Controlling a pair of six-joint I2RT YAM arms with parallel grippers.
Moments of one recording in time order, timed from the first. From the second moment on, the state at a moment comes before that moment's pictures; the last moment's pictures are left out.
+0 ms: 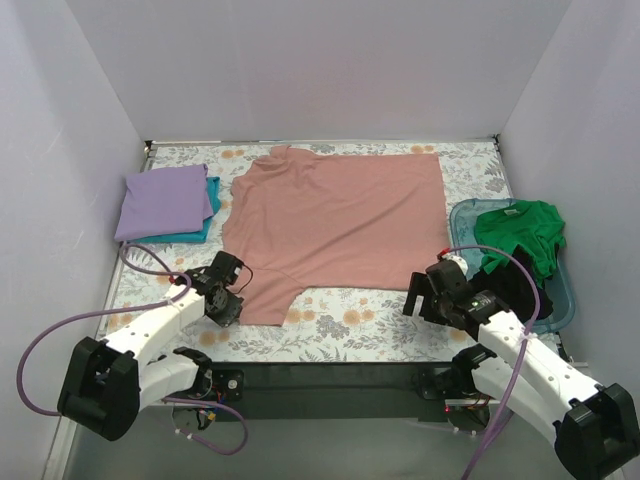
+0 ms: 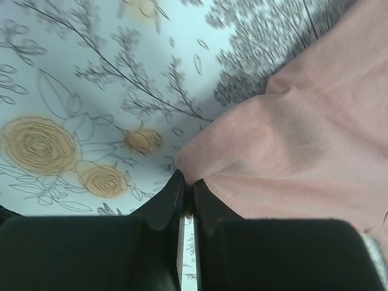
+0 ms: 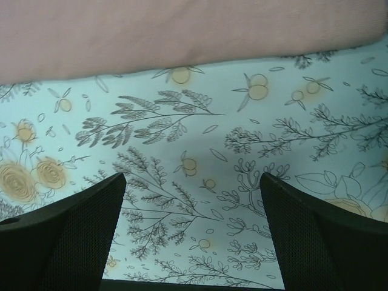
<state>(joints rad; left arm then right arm) -0.44 1.09 0.53 -0.81 -0.24 -1.35 0.50 0.79 0.42 -0.64 0.12 0.63</state>
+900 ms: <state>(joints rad) -0.26 1.02 0.52 -0.81 -0.27 -1.35 0.46 0.85 0.40 -0.59 0.41 0.82</state>
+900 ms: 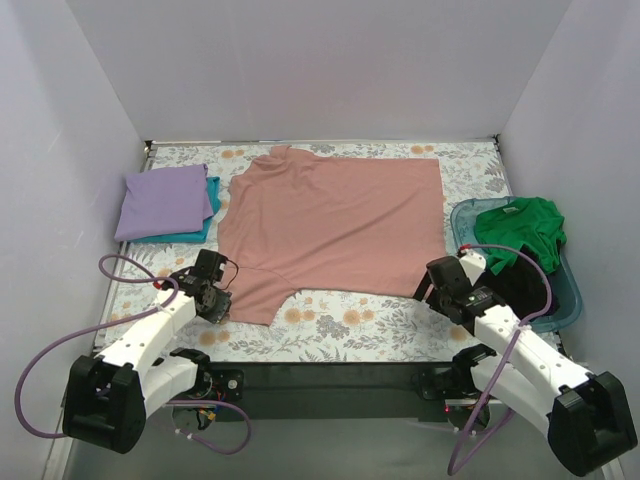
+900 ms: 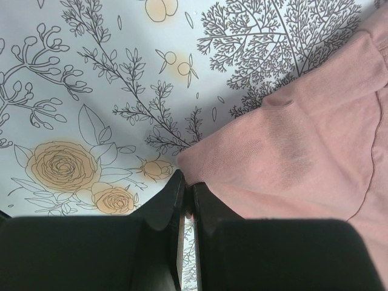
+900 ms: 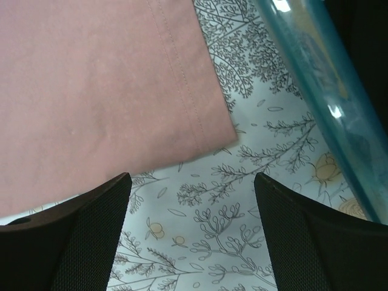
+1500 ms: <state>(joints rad) -0.26 1.00 0.50 -0.78 -0.22 -1.31 0.39 1.02 0.38 -0.31 0.43 0.82</state>
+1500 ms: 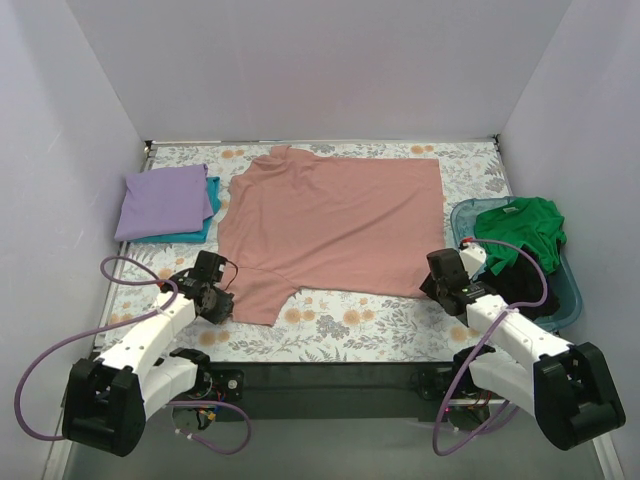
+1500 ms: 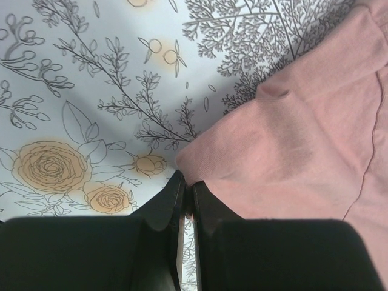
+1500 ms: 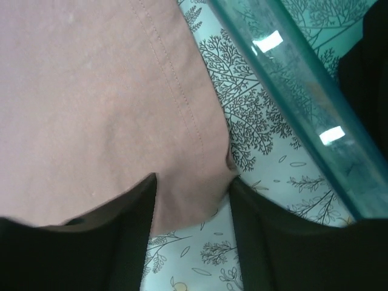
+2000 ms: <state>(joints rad) -0.26 0.96 0.52 -0.67 0.03 -1.22 0.38 0.89 0.35 -0.31 0.38 0.78</state>
